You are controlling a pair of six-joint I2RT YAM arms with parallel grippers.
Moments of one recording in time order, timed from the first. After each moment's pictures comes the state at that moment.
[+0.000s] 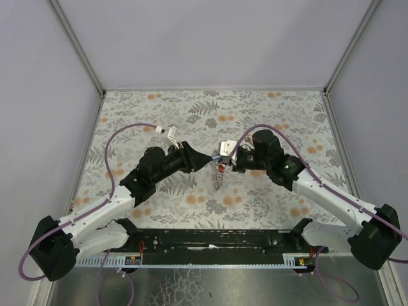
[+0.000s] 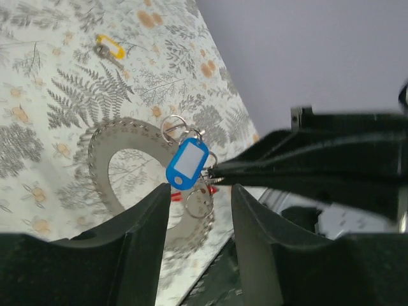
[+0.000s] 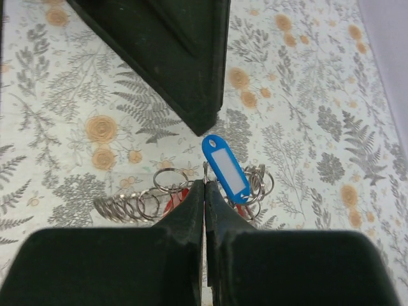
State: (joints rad) left arm -0.70 1.03 0.61 0.24 0.15 -0.91; right arm 0.71 1.14 0.87 -0.18 -0.49 -0.61
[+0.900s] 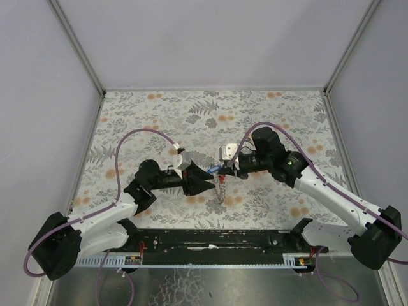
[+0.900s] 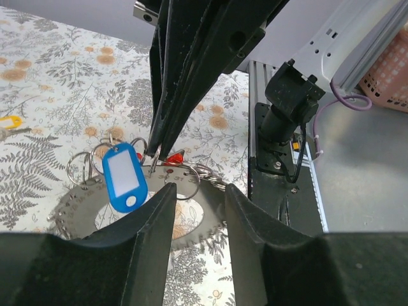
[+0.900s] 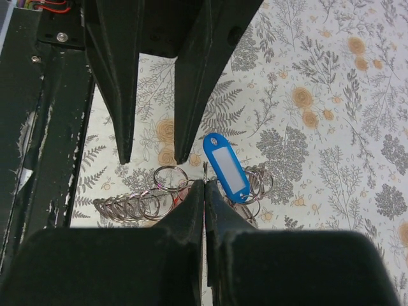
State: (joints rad) left arm -0.70 1.00 0.39 0.69 0.73 -0.28; right arm 0.71 1.15 0.96 -0.40 -0.71 -0.64
